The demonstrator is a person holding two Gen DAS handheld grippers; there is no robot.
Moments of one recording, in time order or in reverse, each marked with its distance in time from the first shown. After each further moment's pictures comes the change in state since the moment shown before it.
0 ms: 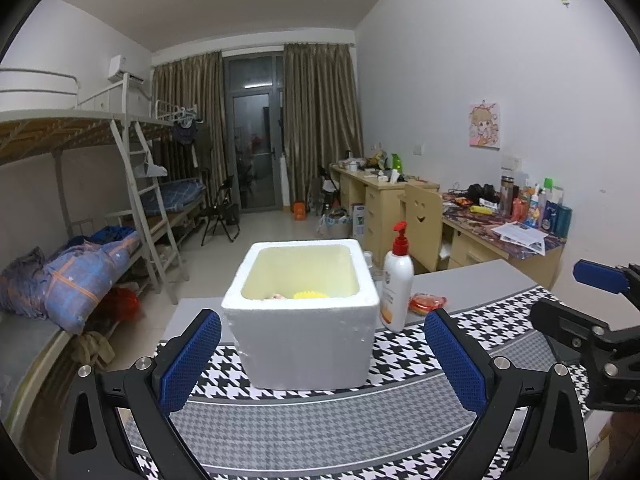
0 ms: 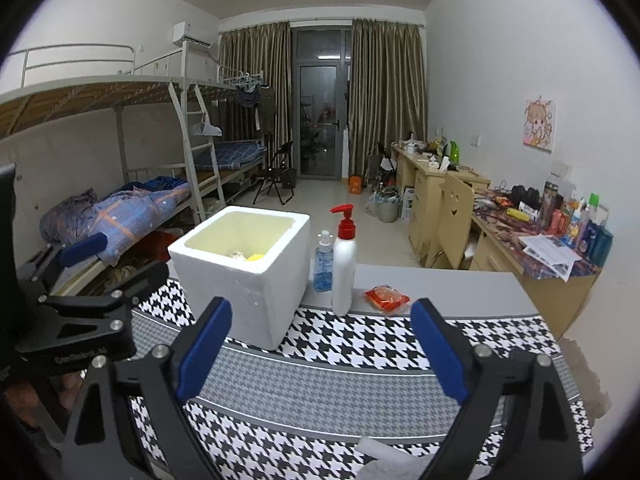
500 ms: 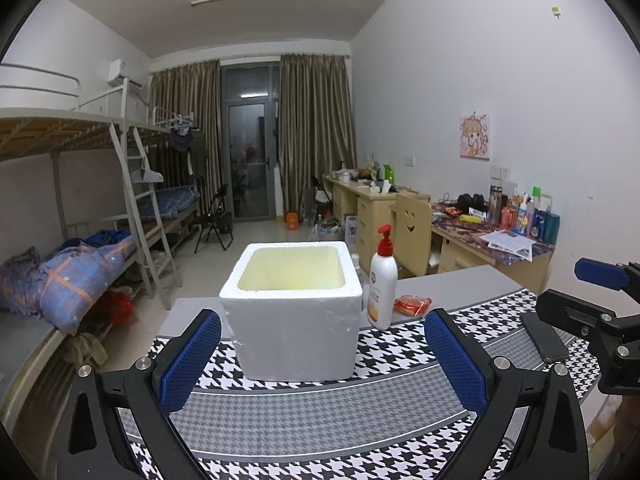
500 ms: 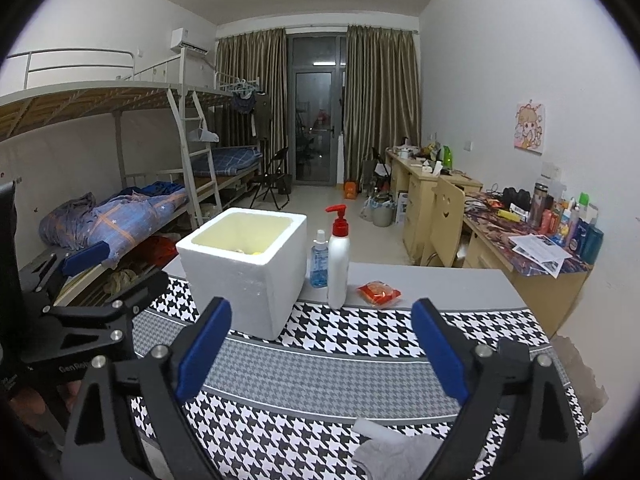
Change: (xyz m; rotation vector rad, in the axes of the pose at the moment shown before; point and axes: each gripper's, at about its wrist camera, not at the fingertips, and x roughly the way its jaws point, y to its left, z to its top) left arm -0.031 -0.003 -0.015 -0.017 -0.050 -0.015; right arm -0.036 0.001 -0.014 0.013 -0.025 -0.016
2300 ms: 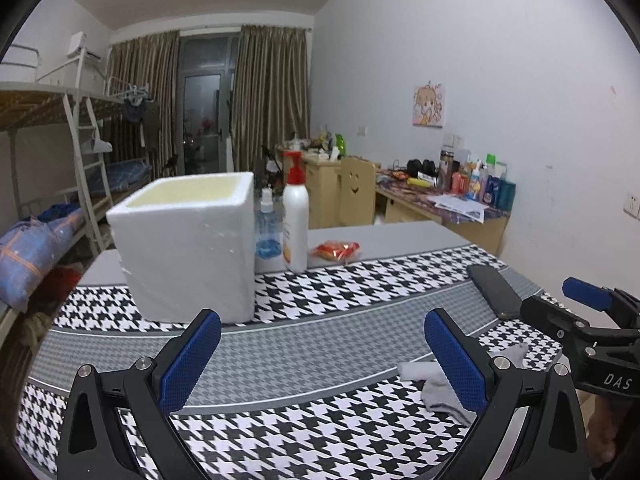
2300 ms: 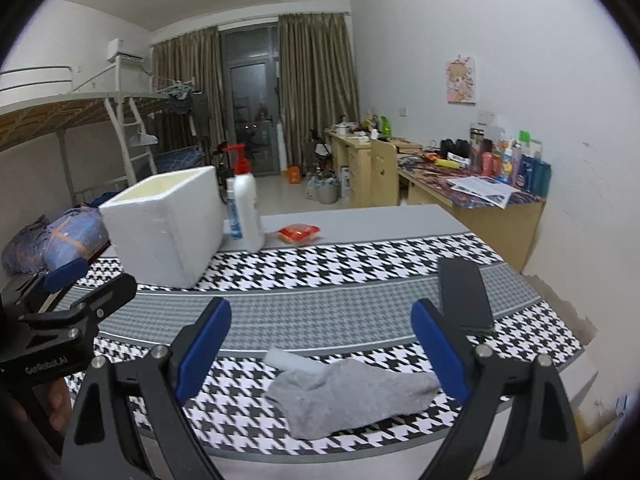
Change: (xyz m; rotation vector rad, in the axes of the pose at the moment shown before) left arm 0.029 -0.087 -0.070 0.003 0.109 -0.183; right arm -0.004 -0.080 -0.094 0.153 0.043 -0.172
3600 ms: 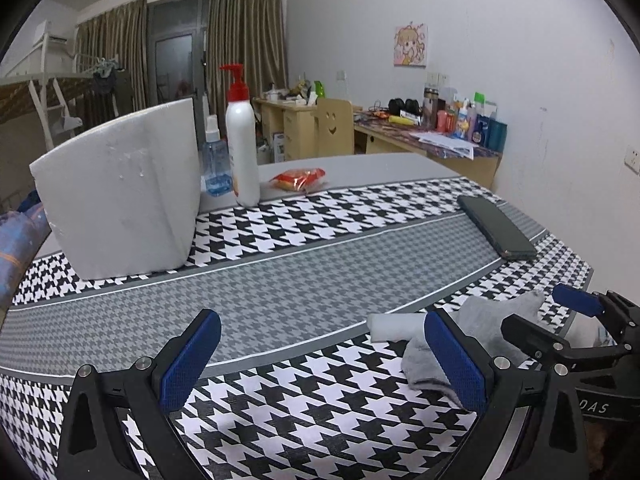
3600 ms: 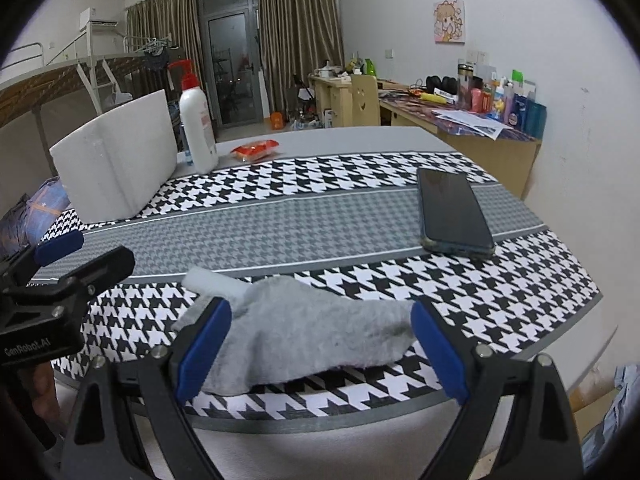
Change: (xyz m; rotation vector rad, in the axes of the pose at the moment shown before) left arm 0.069 -0.040 -0.042 0.056 0.198 -0.040; right arm 0.056 -0.047 -0.057 0.036 0.206 -0.036
